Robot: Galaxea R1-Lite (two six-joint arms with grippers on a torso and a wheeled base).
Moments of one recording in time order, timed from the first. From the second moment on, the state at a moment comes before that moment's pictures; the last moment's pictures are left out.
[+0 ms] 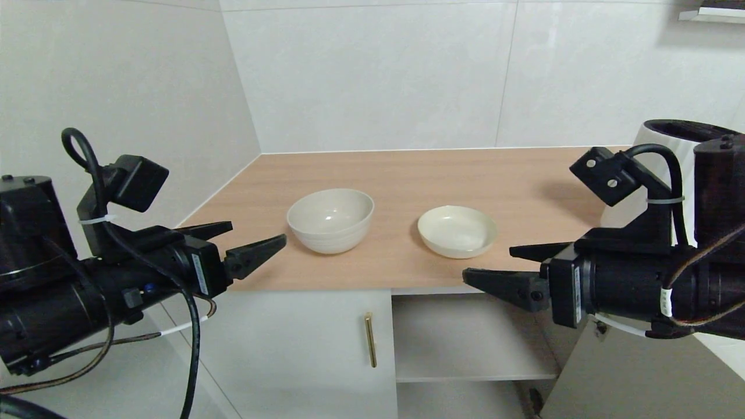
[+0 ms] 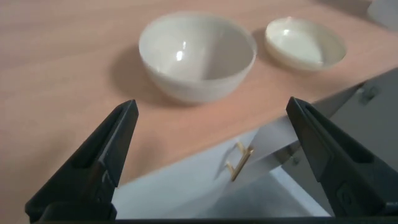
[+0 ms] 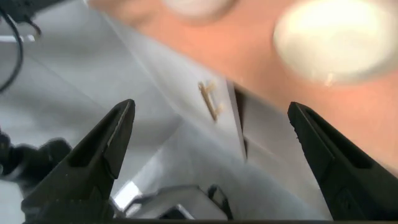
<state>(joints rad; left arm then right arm) -0.26 1.38 -0.60 -0.60 -0.21 -0.06 0.72 1.42 -0.87 -0.25 0.09 0.20</state>
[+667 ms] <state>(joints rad) -0.26 1.46 -1.09 0.00 -0.20 -0.22 0.58 1.61 -1.21 -0.07 -0.07 0.25</state>
